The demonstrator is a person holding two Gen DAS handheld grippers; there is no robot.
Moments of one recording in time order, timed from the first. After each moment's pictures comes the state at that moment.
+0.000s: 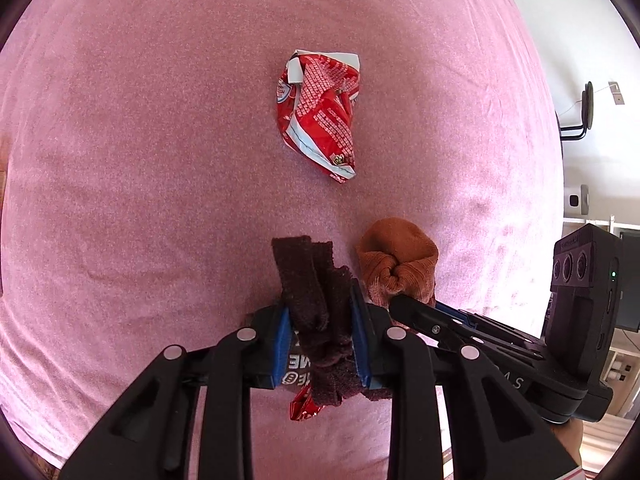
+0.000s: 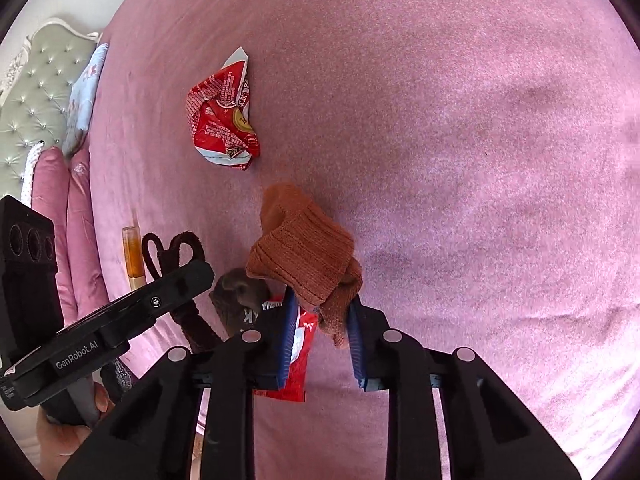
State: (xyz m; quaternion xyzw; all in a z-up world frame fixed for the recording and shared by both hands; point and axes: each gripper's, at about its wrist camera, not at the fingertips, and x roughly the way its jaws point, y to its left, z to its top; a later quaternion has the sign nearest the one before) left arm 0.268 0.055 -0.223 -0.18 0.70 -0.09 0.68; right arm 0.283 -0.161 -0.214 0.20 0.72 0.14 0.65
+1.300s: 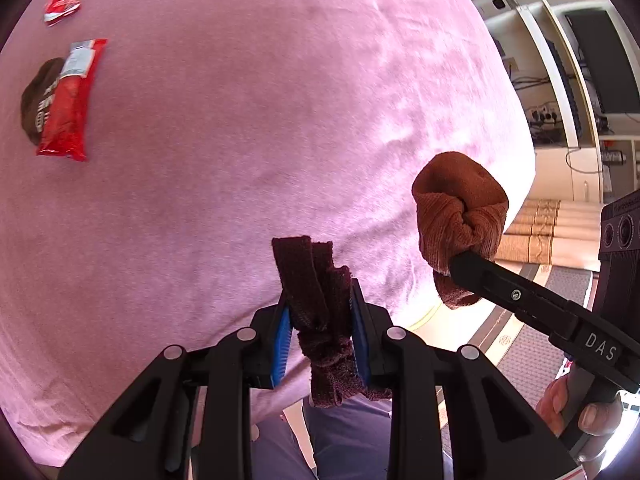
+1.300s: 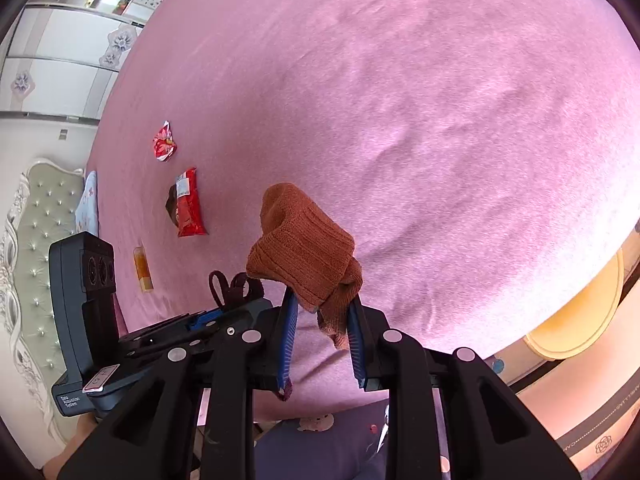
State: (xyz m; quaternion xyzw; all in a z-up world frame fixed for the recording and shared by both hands) left arm 0.046 -0.162 -0.206 0.01 0.74 -0.28 0.61; right arm -0.035 -0.335 -0.140 0.37 0.60 -0.03 0.70
